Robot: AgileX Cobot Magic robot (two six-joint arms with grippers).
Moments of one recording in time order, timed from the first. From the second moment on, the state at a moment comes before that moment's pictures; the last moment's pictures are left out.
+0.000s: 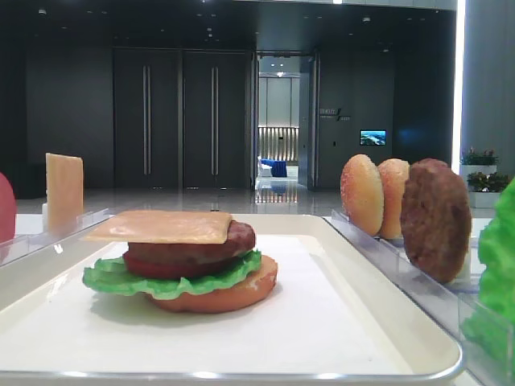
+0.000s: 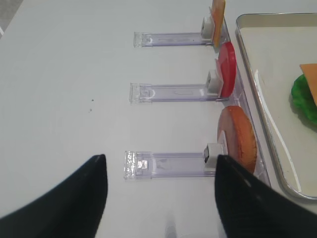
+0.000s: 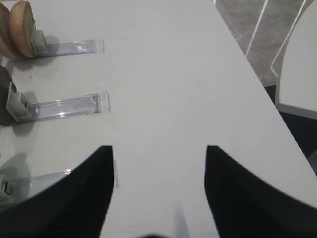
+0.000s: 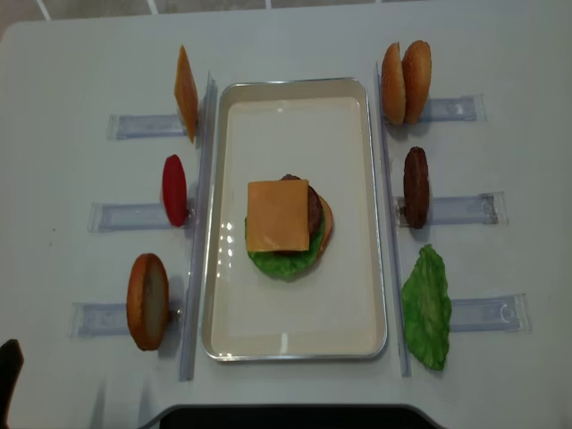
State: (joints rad) left arm 0.04 -0.01 -0.48 0.03 1.11 0.01; right arm -0.16 -0.01 -0.51 0.02 1.14 -0.05
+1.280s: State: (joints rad) left arm 0.04 -0.01 -0.48 0.03 1.11 0.01; right arm -0.16 -0.01 -0.51 0.02 1.13 -0.05
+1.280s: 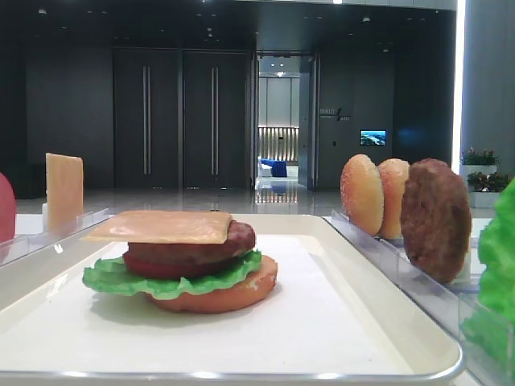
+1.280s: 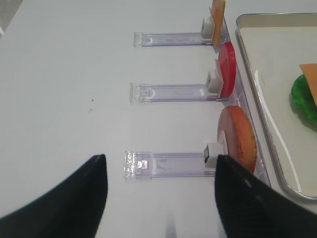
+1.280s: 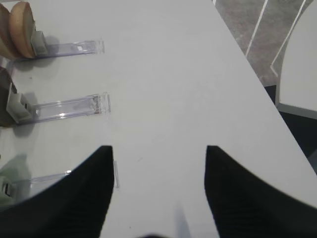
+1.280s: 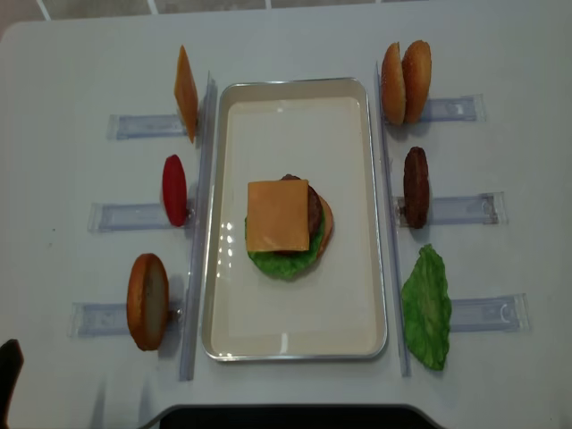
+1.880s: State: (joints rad) left arm 0.04 -0.01 -0.48 0.03 1.11 0.01; right arm -0.16 0.91 -0.63 0.17 1.11 0.00
